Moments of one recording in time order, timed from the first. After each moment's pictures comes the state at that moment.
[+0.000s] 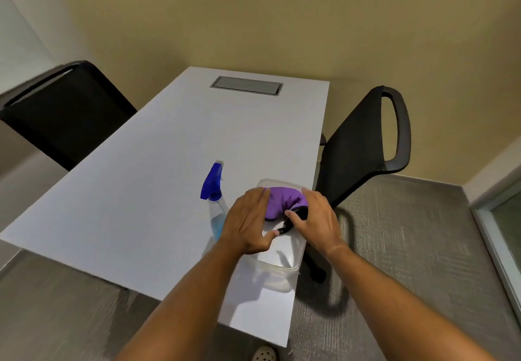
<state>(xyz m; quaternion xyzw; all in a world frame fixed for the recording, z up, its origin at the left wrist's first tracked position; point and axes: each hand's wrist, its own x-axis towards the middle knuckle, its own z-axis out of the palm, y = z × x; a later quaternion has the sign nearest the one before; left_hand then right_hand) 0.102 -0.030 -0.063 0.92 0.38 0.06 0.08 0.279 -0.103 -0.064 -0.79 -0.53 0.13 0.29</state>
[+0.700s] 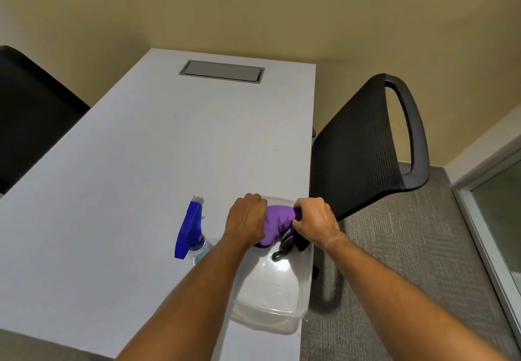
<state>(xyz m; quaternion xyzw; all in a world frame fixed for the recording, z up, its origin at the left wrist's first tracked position) 0.171 0.074 -0.093 0.92 0.38 -0.03 0.06 0.321 -0.012 -0.084 -0.83 -0.51 0.20 0.11</state>
